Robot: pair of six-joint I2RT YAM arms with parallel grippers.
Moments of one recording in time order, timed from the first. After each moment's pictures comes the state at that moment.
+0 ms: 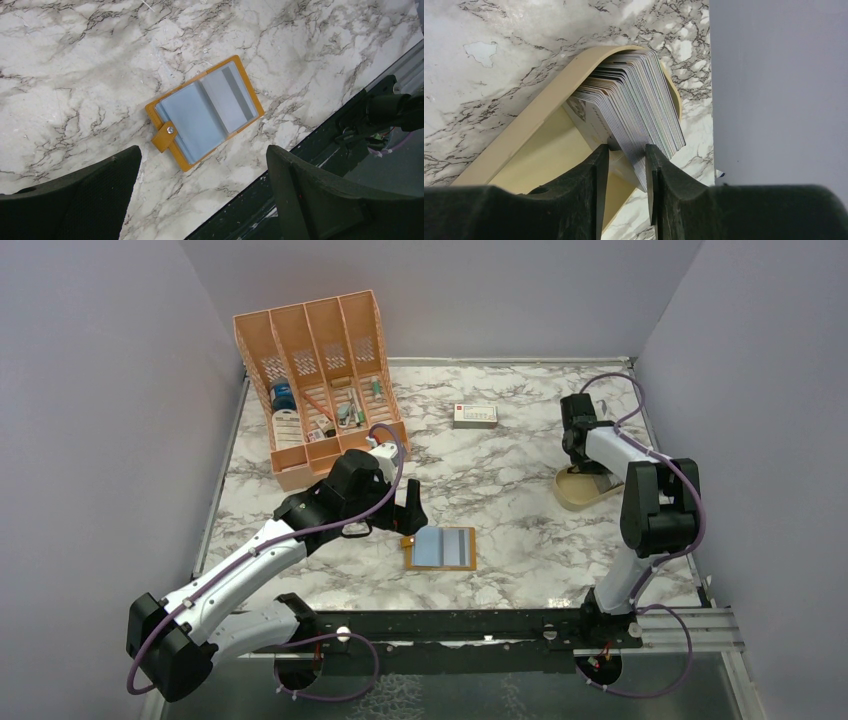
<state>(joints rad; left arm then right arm) -0.71 1.01 0.85 -0.52 0.16 -0.42 0.07 1.79 1.16 -0.52 0.72 0.00</state>
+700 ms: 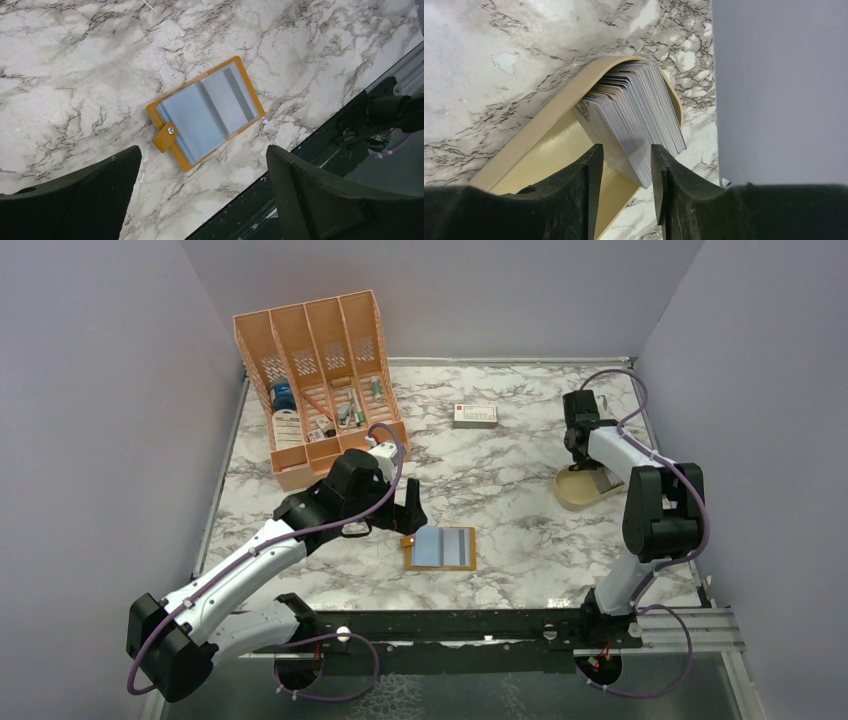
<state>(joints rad) -0.71 1.01 0.85 -0.52 0.16 -0.42 0.07 1.76 1.17 -0.51 0.68 -0.01</state>
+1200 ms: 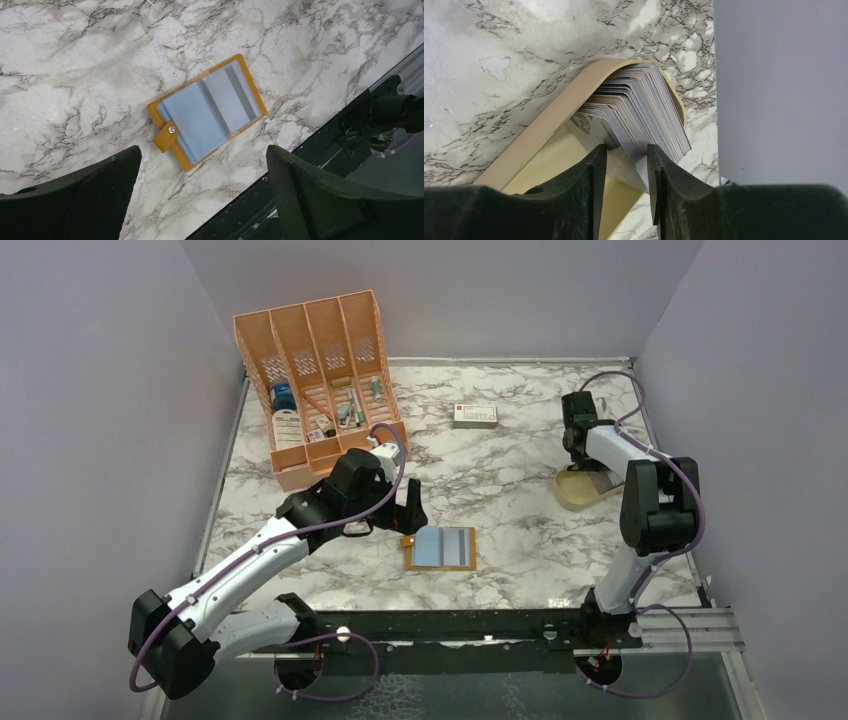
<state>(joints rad) -0.71 1.03 0.85 -0.52 0.16 -0.42 0.06 1.80 1.18 -0.50 0.70 -0.01</state>
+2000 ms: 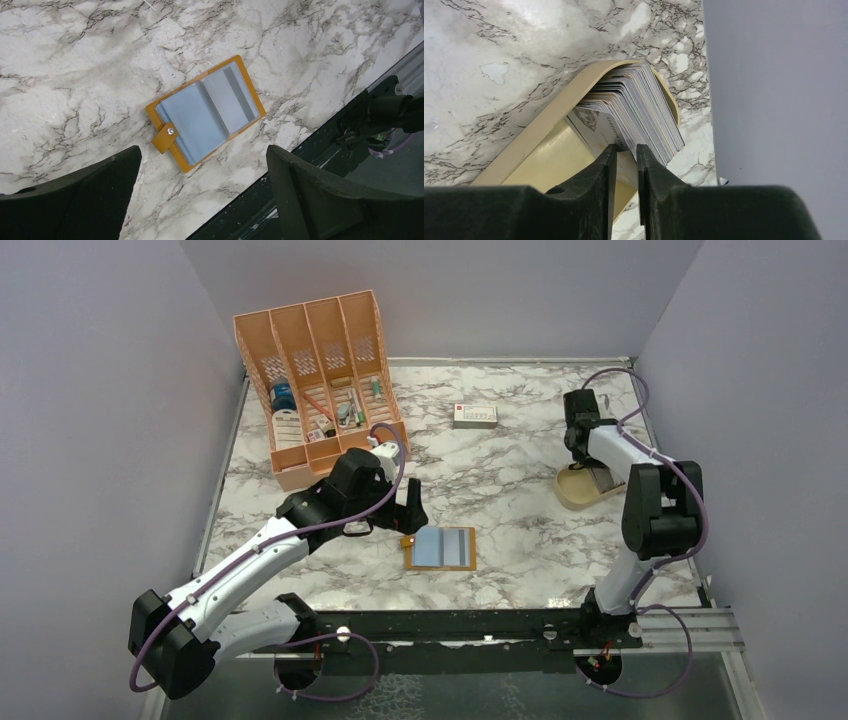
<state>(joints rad) -0.71 1.03 0.85 -0.51 0.17 -0.42 0.06 1.78 1.18 -0.49 0.71 -0.01</state>
